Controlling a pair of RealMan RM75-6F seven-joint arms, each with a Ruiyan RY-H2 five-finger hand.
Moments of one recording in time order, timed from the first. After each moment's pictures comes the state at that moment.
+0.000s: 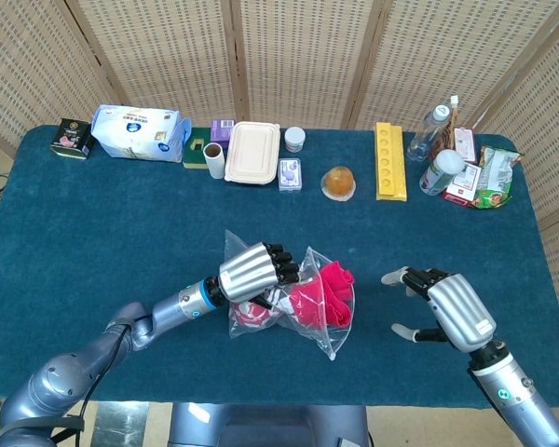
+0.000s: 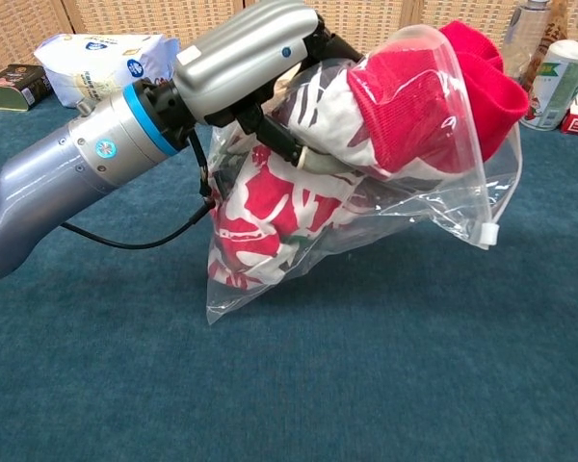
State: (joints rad) left arm -1.04 -2.00 0.00 -0.54 1.82 1.57 -0.50; right arm 0.31 -0.98 0.11 -1.90 -1.73 1.31 0.18
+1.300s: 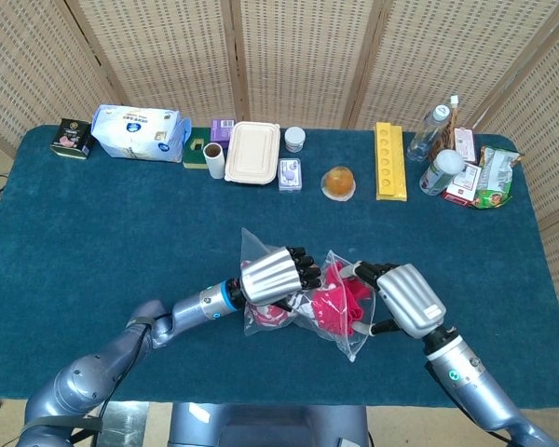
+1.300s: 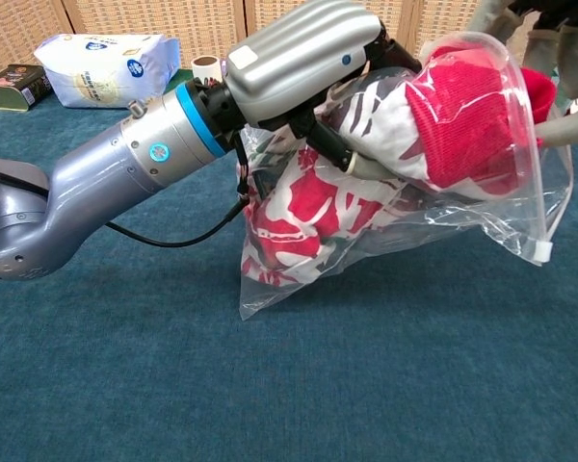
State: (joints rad) left arm -1.12 -2.08 -0.01 -0.45 1.79 1.55 -0.45; right arm 0.46 -1.06 0.15 -2.04 -1.53 1.15 -0.05
